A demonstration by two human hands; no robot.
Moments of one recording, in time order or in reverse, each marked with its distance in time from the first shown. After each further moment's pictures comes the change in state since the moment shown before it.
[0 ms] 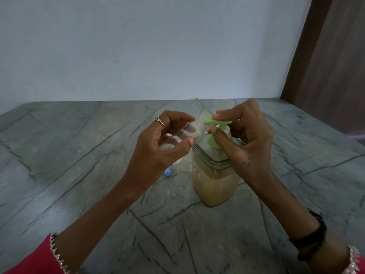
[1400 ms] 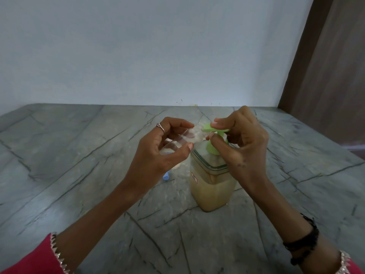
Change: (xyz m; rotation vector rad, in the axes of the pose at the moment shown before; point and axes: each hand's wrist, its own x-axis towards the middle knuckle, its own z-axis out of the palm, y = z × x) left_hand 0.001 0.000 0.000 0.002 0.014 -0.027; right_hand 0.006 -0.005 0.001 -0.059 0.025 0.031
